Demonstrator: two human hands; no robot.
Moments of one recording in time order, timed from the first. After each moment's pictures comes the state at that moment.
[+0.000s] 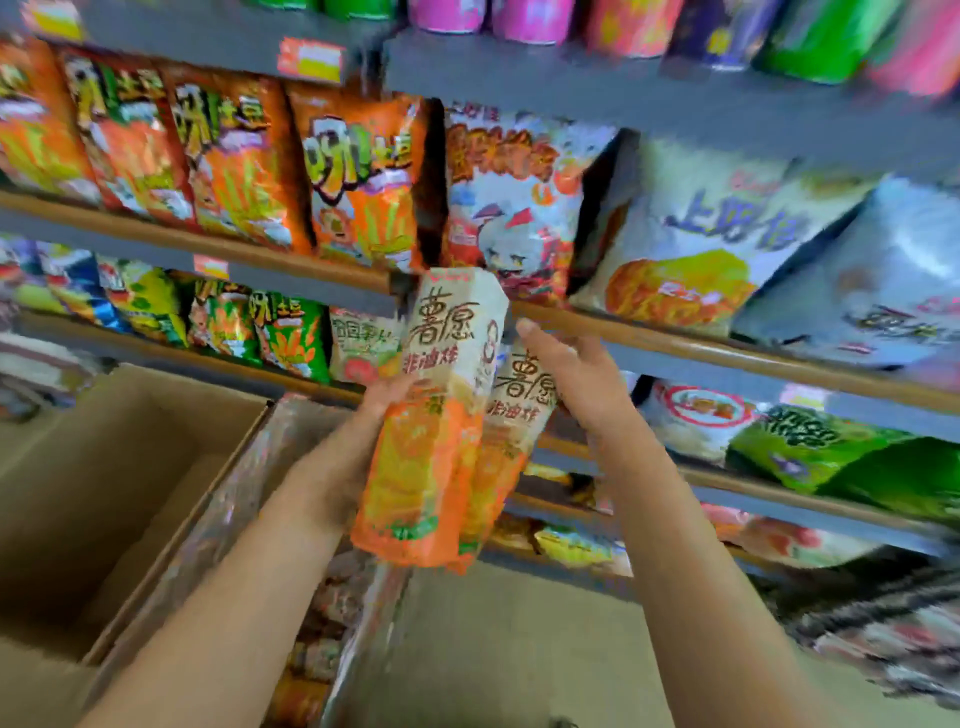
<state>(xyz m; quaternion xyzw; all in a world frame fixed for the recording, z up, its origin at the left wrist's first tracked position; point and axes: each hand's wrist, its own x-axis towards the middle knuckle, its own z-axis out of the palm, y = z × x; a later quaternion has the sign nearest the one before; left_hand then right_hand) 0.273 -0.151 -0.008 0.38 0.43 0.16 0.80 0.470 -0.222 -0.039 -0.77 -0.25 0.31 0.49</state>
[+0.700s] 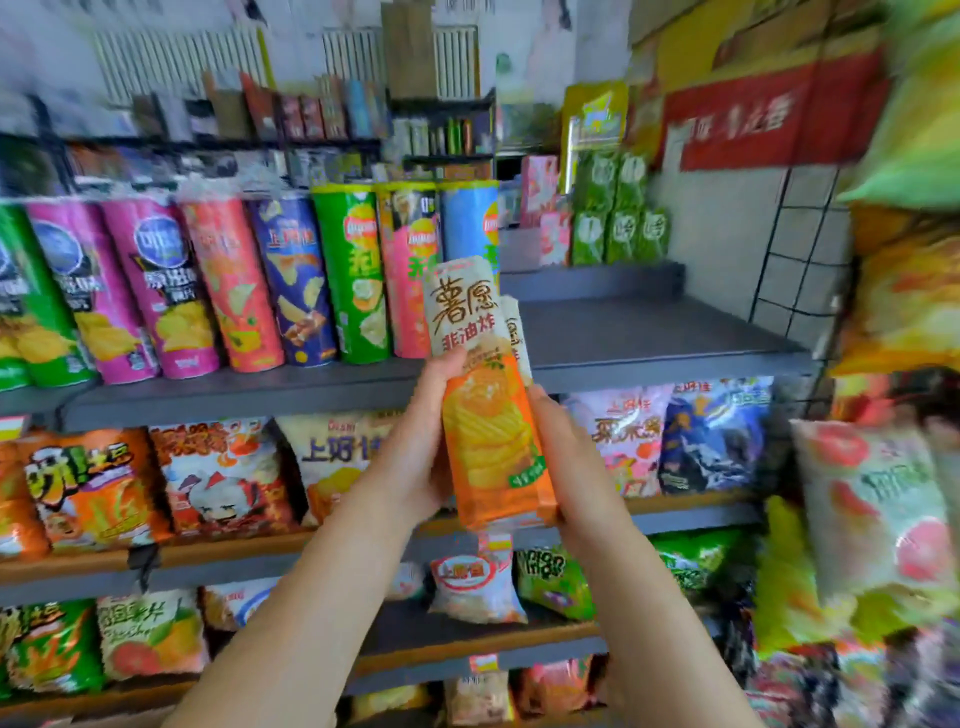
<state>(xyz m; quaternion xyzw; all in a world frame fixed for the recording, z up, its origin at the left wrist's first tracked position) 0.542 -0.380 0.169 0.52 0.11 0.14 0.83 0.628 -0.477 0.126 -0.61 -0.23 0.21 0.73</state>
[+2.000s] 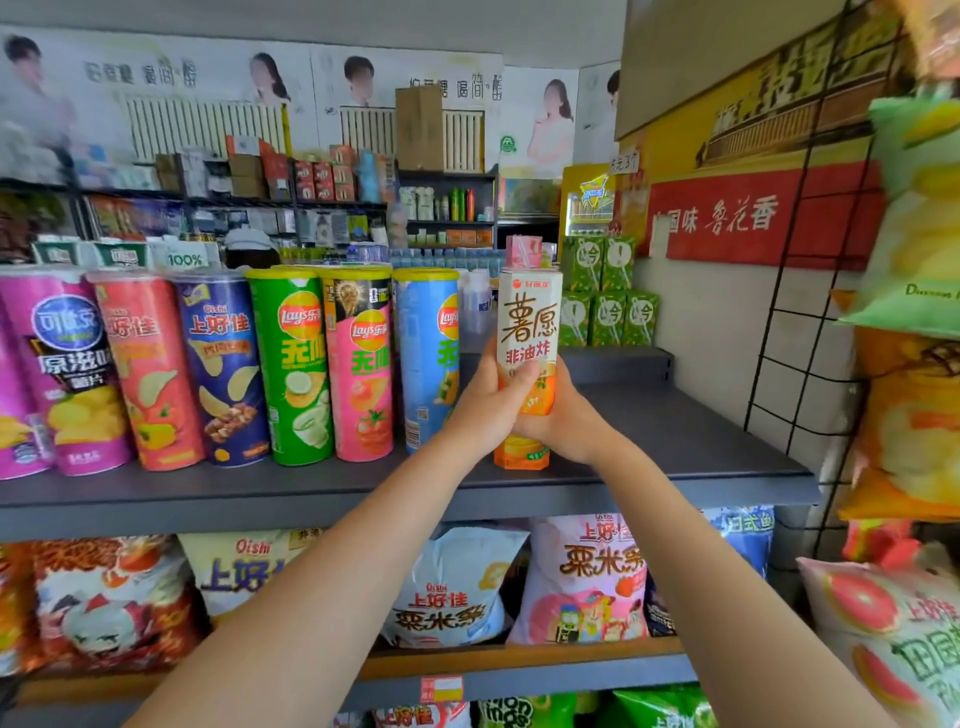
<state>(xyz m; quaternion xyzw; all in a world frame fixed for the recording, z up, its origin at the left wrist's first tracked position) 0.739 -0.350 0.225 0.79 0.07 0.31 0.53 0.861 -0.429 0.195 -0.69 -0.49 0.06 0.53</state>
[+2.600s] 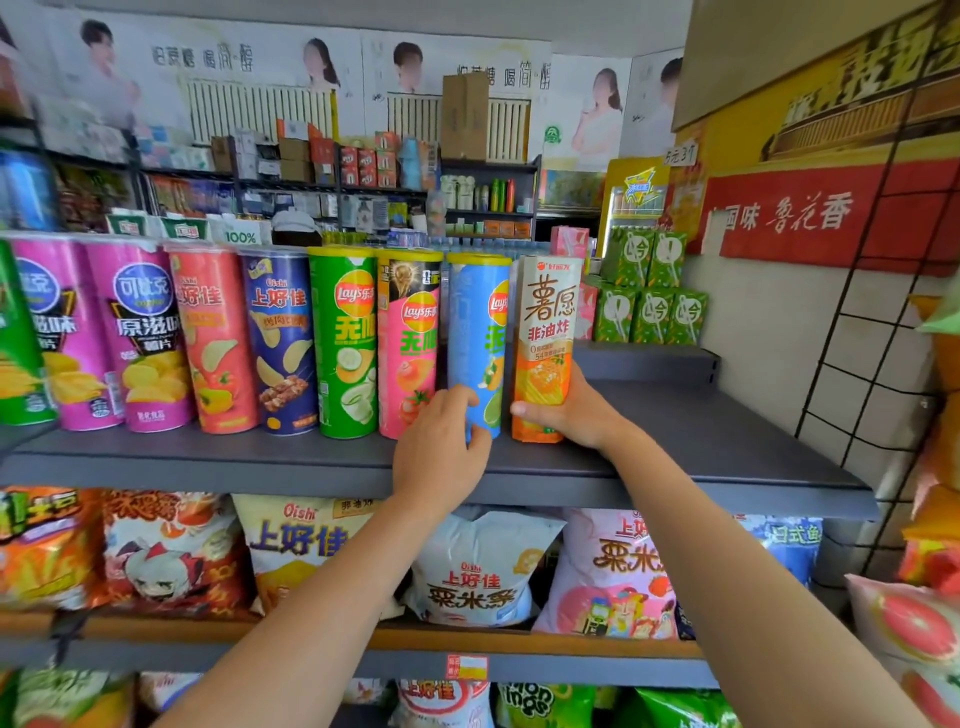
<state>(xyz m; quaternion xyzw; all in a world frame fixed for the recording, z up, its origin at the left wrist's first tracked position) 0.680 -0.293 0.154 0.86 0.19 0.46 0.15 0.876 -0.387 0.183 -0.72 -0.48 0.11 0.49</state>
